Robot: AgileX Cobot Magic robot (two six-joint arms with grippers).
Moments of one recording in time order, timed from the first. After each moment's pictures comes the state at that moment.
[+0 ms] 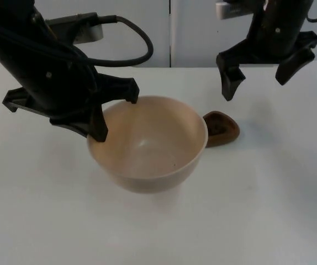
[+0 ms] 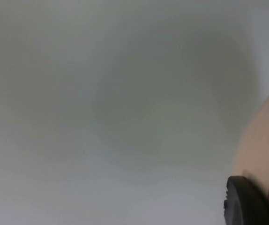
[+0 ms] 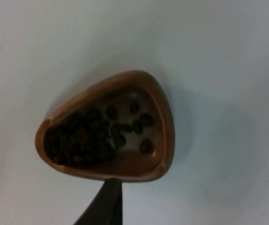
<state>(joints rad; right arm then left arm) 0.42 2.29 -1.96 -0.06 1.06 0.04 -0.40 1.73 -1.04 -0.31 0.64 0.01</state>
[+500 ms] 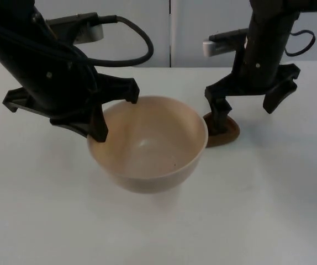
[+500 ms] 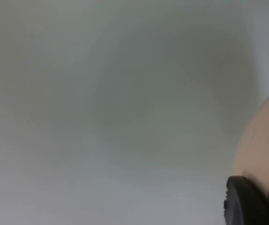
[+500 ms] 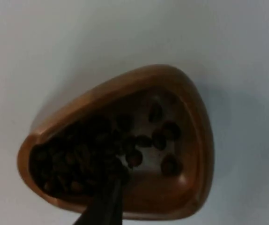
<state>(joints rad) 0.44 2.43 -2.02 -0.06 1.07 0.05 -0.40 1.73 -1.04 -0.31 0.64 0.01</state>
